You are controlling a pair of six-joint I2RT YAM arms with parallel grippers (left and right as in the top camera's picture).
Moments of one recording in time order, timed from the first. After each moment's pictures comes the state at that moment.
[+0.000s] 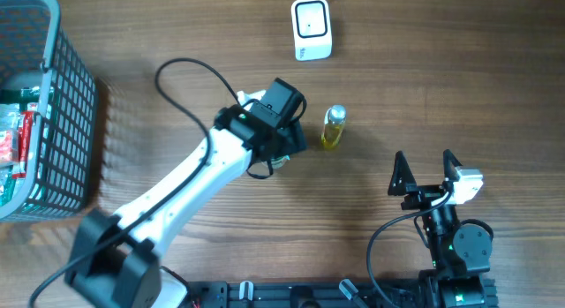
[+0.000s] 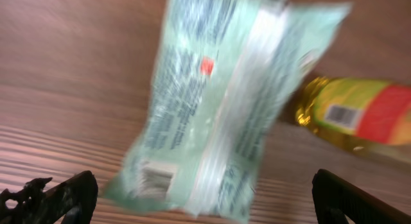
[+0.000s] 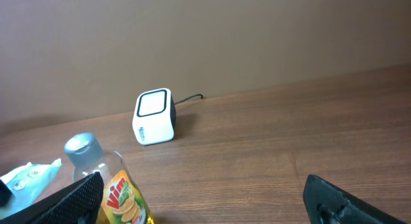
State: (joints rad) left arm -0.63 1.61 1.24 -0.88 -0.11 -0.88; right arm 0.09 0.04 0.01 0.00 -0.01 0.22
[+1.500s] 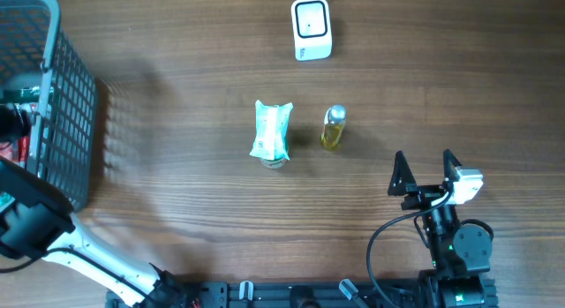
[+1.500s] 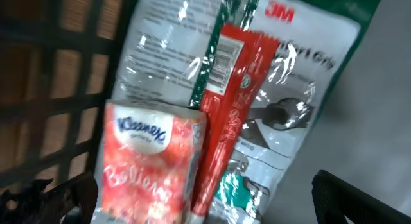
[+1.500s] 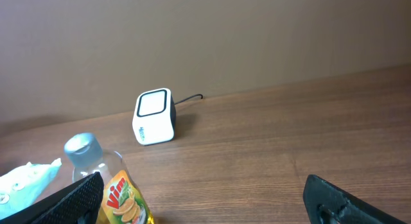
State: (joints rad) left arm 0.79 2.17 1.88 -0.98 -0.05 0.47; right arm 0.09 0.04 0.01 0.00 -0.01 0.22
